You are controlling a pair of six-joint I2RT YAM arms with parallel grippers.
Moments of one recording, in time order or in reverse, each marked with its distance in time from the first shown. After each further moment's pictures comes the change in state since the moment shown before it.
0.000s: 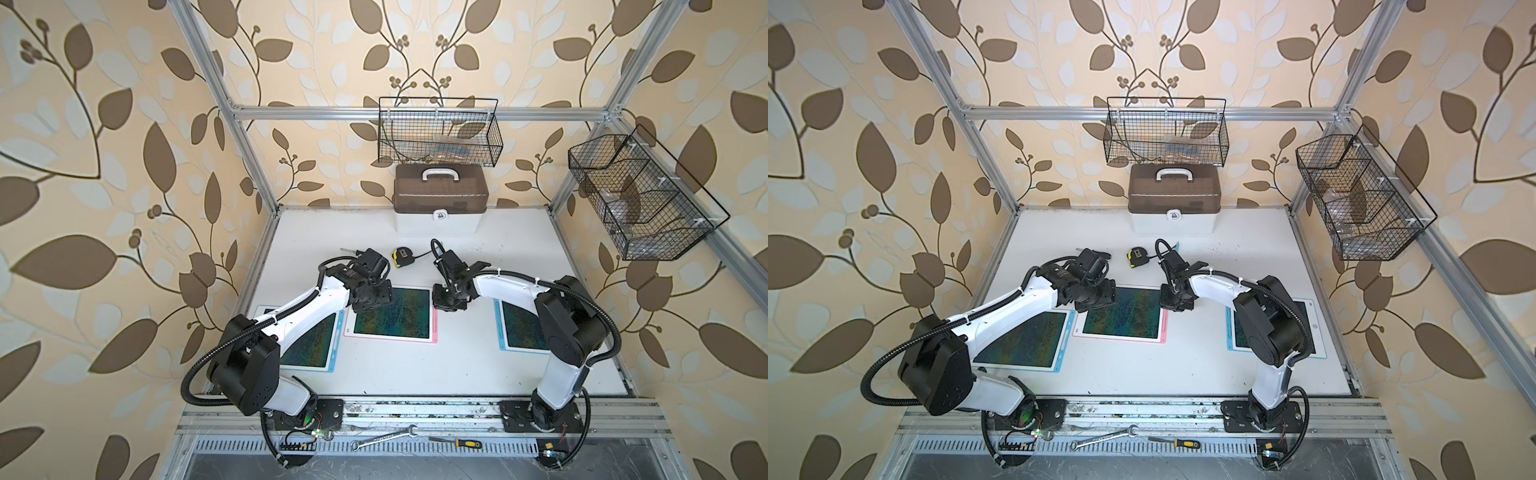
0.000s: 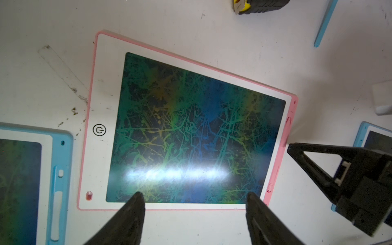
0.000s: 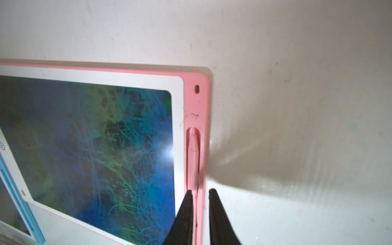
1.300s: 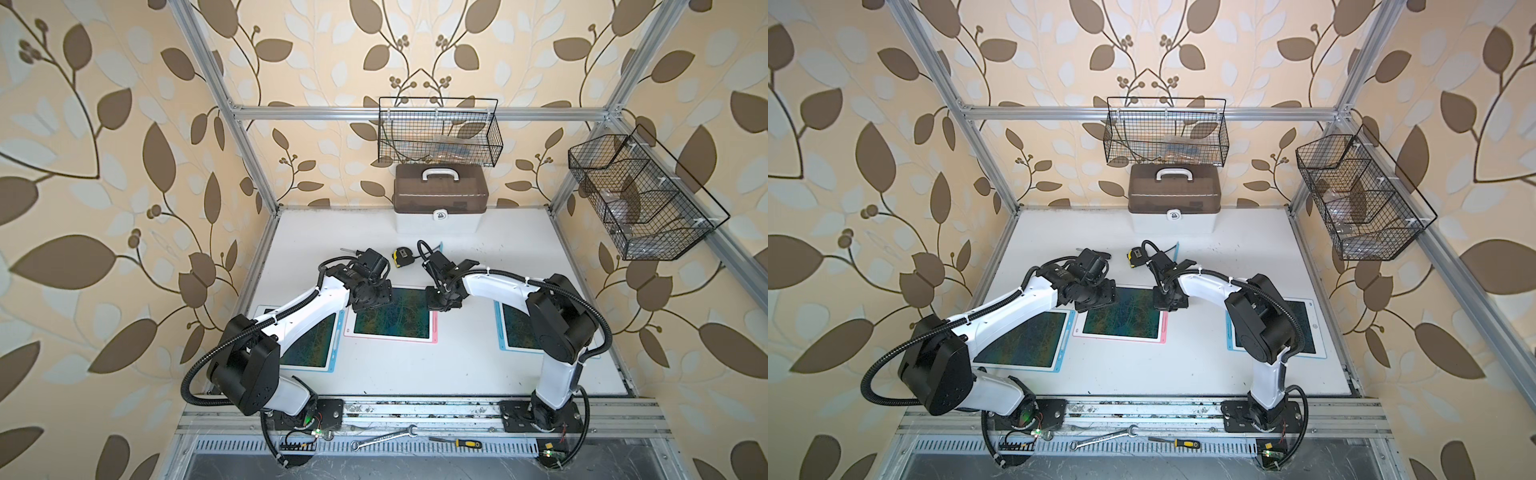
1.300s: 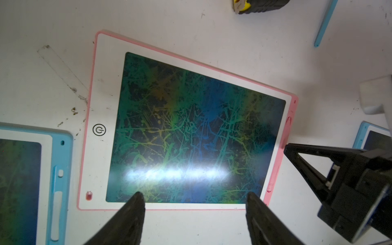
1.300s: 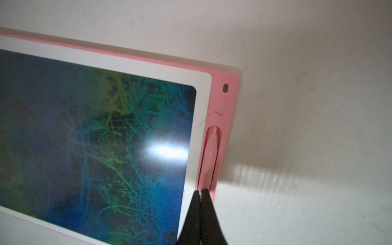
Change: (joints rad) left arm 0.000 0.000 0.000 0.000 0.001 0.000; right arm 0.057 0.061 0.072 -0.066 0.079 -0.055
